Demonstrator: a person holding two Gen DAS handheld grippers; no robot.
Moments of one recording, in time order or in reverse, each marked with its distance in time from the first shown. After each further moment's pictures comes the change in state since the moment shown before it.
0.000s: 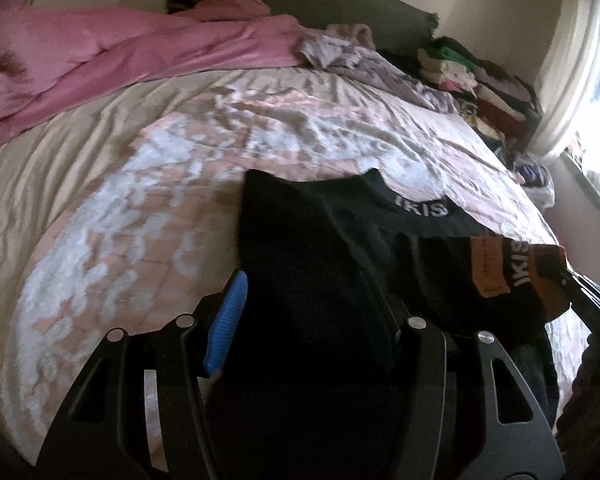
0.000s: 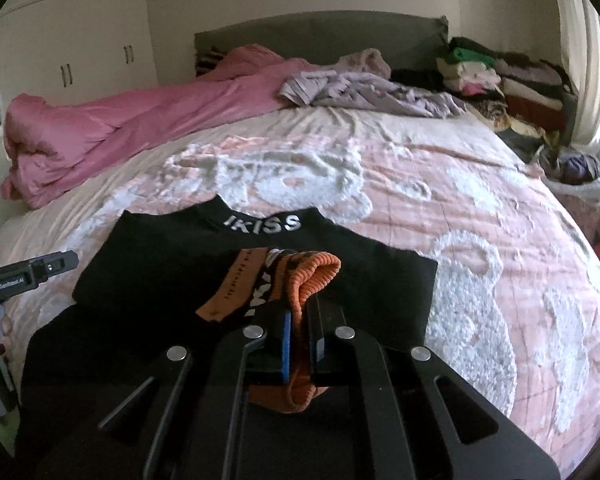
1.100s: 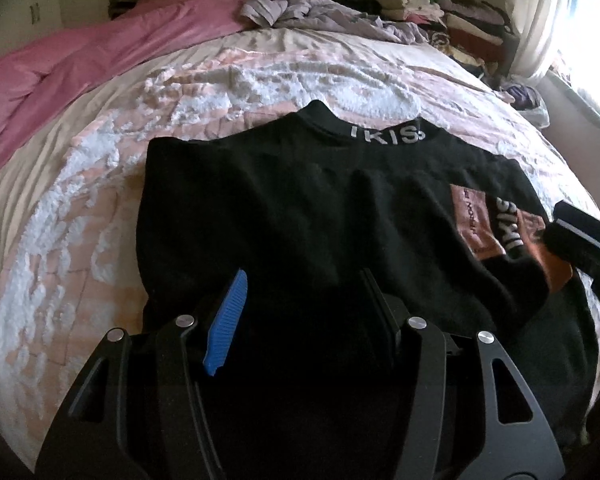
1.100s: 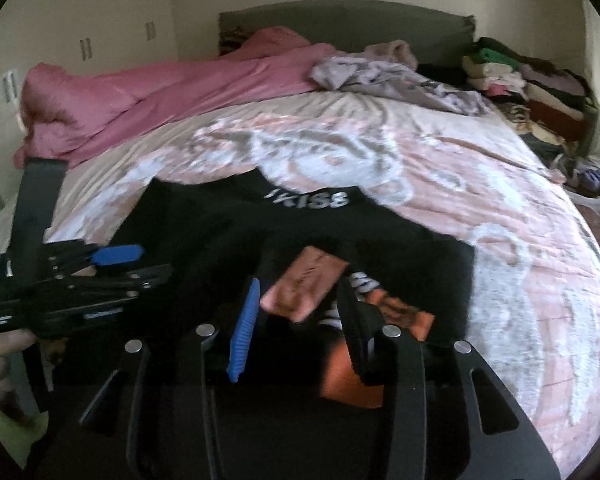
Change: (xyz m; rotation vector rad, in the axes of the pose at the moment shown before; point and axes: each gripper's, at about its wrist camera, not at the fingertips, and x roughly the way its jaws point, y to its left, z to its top) left arm 0.054 -0.052 -0.018 0.207 0.133 0.012; right arm 0.007 0.047 -0.013 -0.089 0.062 0.062
